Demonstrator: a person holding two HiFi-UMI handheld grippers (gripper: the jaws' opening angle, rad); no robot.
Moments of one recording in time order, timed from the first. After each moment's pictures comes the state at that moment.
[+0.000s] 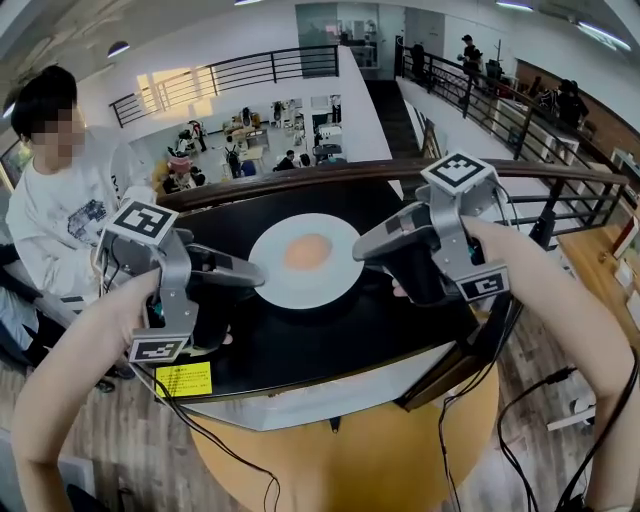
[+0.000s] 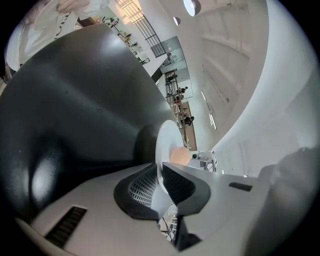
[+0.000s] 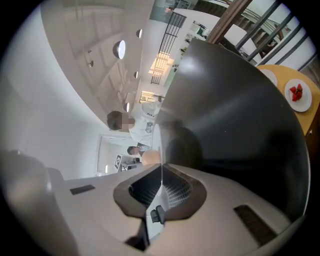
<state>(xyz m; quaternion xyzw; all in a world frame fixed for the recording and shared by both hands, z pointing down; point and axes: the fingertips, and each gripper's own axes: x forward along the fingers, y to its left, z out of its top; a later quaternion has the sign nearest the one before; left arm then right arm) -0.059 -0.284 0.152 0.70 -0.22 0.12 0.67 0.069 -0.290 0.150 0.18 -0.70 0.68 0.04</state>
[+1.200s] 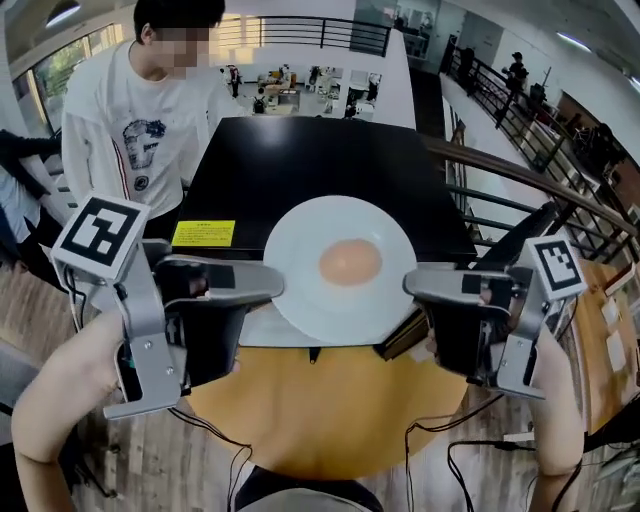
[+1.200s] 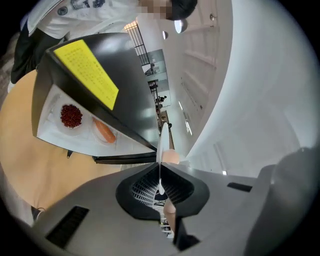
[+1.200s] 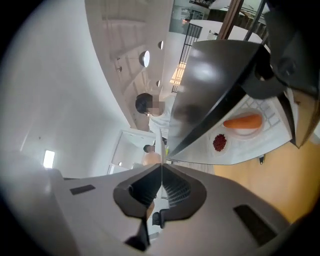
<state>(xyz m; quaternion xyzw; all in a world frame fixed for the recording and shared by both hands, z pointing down) -0.061 -0.078 0.146 0.75 -0.16 -0.01 0.64 0.066 -0.083 0.149 0.14 -0.77 0.61 -0.06</state>
